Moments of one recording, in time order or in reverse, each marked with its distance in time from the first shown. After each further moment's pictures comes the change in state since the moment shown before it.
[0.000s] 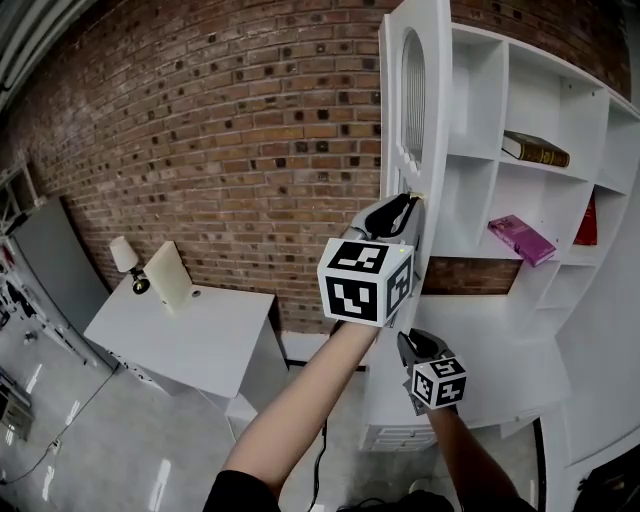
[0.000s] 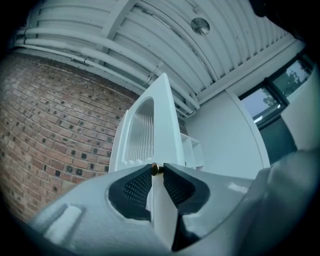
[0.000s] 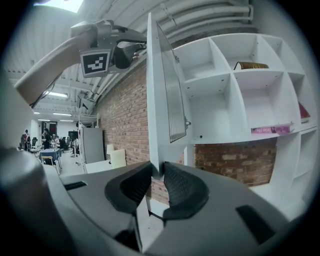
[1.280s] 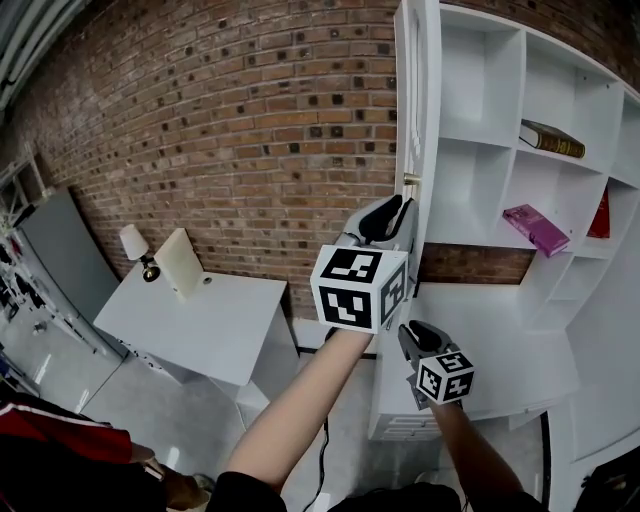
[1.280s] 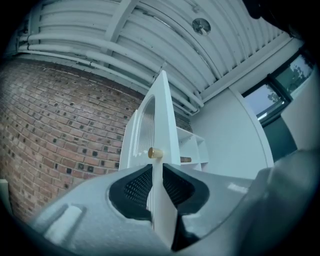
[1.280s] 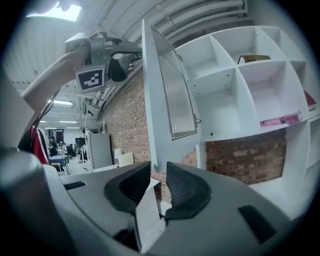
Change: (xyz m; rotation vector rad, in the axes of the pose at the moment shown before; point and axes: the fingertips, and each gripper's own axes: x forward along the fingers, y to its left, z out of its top) left arm -0.038 0.027 -0.016 0.017 0.016 0.062; right arm 0.009 0.036 -0.003 0.057 -0.026 0.087
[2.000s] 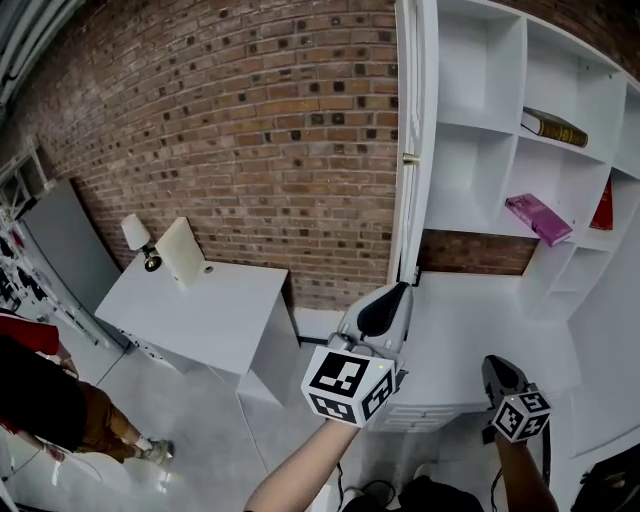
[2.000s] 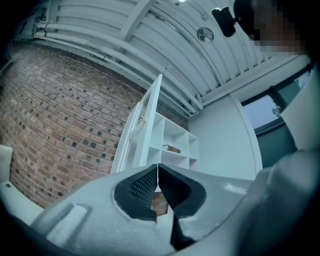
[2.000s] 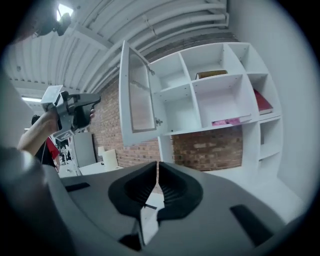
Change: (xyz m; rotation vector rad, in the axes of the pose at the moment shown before) left arm -0.103 -0.062 -0.089 -0.141 0.015 -0.023; right arm -0.185 -0.089 -0.038 0.067 0.036 -0.214
